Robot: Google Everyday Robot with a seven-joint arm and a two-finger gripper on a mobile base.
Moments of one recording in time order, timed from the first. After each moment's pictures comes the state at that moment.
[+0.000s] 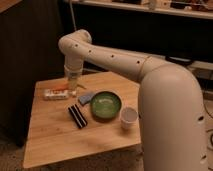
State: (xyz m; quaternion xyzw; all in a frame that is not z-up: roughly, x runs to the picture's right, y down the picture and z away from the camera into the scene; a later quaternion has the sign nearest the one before) arm -0.171 -0.040 0.741 -0.28 -0.15 -0.02 0.95
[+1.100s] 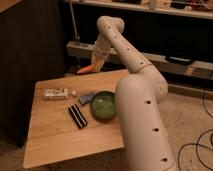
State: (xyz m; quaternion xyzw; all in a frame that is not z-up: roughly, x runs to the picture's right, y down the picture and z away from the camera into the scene) arm -0.053 -0.150 0.852 -0.26 -0.22 -0.13 0.93
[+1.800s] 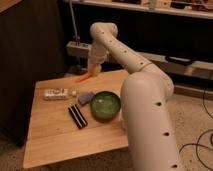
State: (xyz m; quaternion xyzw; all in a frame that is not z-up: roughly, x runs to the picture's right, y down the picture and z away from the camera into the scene) arm -0.086 -0.093 0.830 -0.26 -0.22 -0.21 0.92
